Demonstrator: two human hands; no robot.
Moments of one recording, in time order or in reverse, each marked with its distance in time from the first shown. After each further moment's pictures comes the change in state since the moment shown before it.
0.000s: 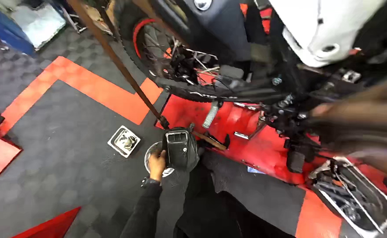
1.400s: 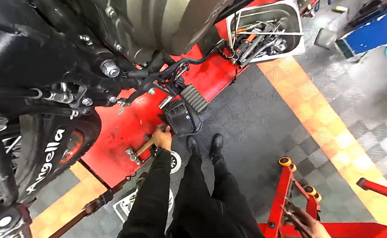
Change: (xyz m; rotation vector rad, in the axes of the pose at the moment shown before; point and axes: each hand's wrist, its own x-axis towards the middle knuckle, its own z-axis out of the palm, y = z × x) left_hand 0.031 0.079 0.350 0.786 -0.536 0.648; right_hand -0.319 -0.431 0.401 1.128 0.368 2.493
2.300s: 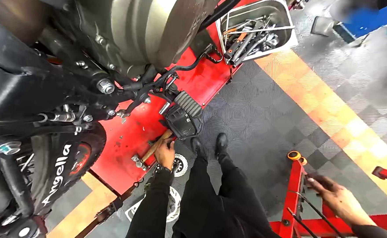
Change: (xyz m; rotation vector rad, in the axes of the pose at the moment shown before) left_hand -0.038 -0.032 -0.025 0.189 -0.125 0.322; right_hand 0.068 -0.025 -0.061 0.058 0.204 -0.079
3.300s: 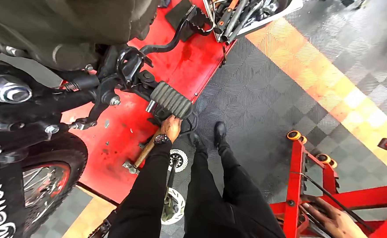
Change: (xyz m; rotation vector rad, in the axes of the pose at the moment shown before) left_hand 0.112 0.041 0.069 0.406 -0.245 0.615; right_hand -0.094 0.029 0.062 -0.057 -0.233 0.102
